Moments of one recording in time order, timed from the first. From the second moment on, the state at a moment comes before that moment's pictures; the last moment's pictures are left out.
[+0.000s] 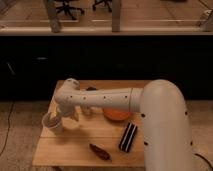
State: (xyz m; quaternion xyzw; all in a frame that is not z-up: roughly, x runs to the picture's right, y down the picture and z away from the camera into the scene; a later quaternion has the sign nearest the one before) arm -0.237 0.160 0.806 -0.11 -0.33 -0.66 0.66
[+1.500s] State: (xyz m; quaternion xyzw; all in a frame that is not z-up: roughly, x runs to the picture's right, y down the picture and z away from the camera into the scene) arm -0.246 0.161 0.791 -0.10 -0.36 -0.67 0.64
